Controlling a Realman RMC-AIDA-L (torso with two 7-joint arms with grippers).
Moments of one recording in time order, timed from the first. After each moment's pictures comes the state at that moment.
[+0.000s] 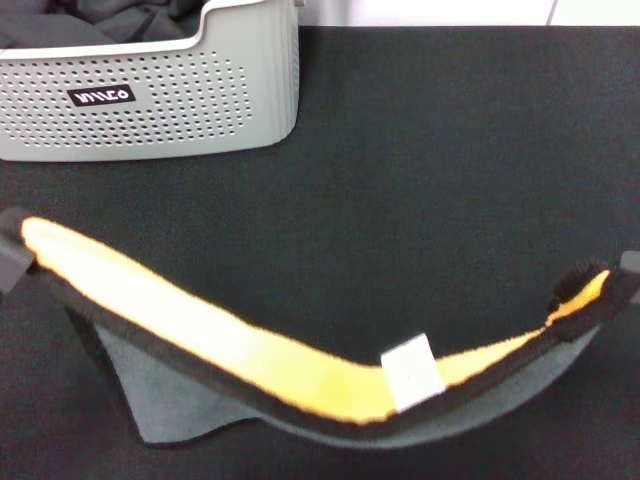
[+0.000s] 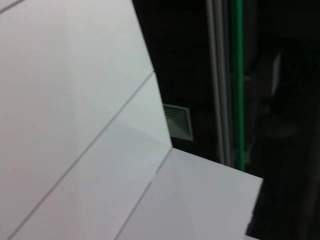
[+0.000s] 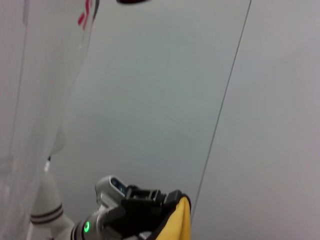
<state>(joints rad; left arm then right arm) 0.06 -1.89 2.04 0.57 0.15 2.04 -1.13 -0.14 2.02 -1.26 -1.77 1.99 1.77 -1.73</state>
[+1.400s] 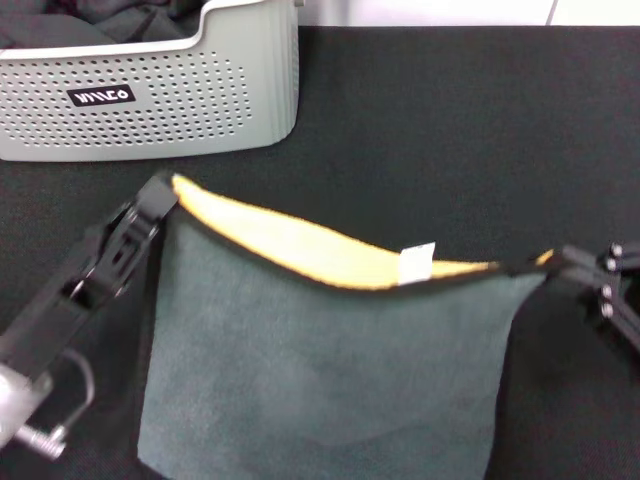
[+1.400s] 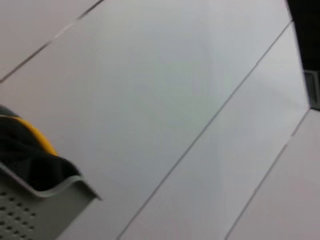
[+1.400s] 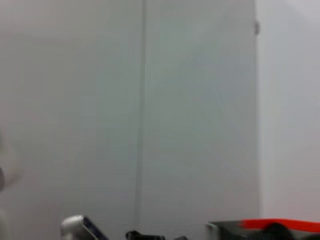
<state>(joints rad) -0.29 -2.08 1.80 -0.07 0.20 1.95 -1.09 0.06 2.02 -1.40 -0.86 2.10 1.75 -2.21</state>
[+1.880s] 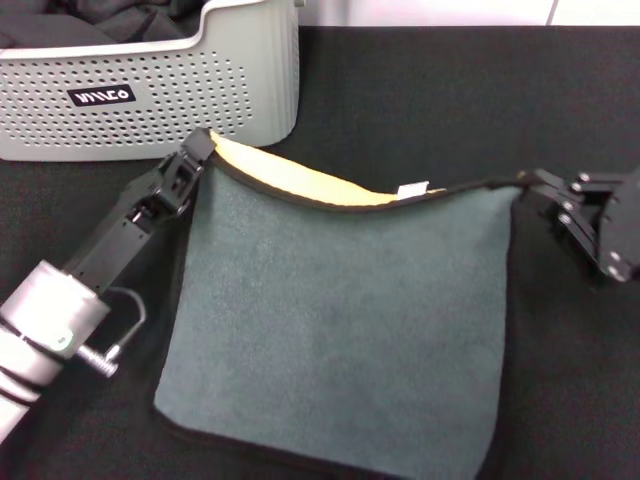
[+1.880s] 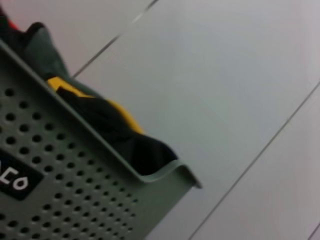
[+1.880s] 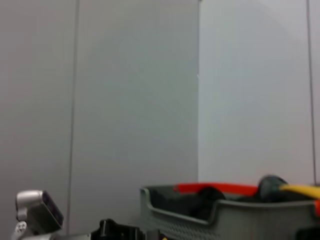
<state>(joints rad) -0.33 -2.10 1.80 0.08 0.11 1.54 -1.12 0.21 2.02 -1.38 -0.69 2.14 1.55 -2.28</state>
